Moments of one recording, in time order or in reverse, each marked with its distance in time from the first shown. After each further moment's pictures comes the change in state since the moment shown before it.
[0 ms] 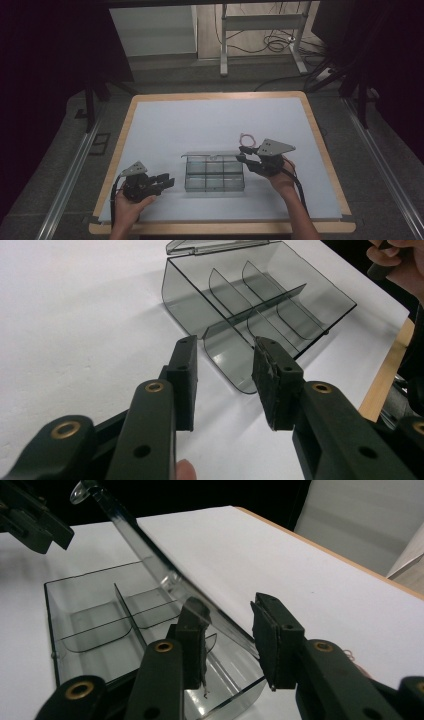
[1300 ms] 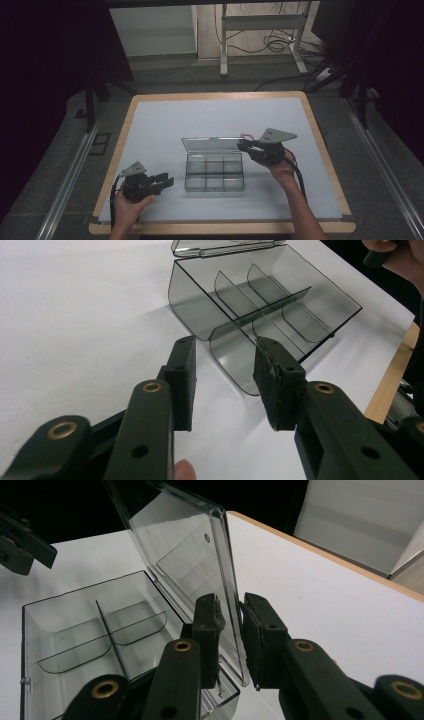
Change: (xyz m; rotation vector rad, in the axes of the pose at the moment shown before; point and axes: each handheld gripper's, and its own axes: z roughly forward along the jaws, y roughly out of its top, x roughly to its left) left arm 0.003 -0.002 0.000 -0.007 0.014 -0.006; right arm -0.027 0.008 0.007 -0.009 0.014 0.056
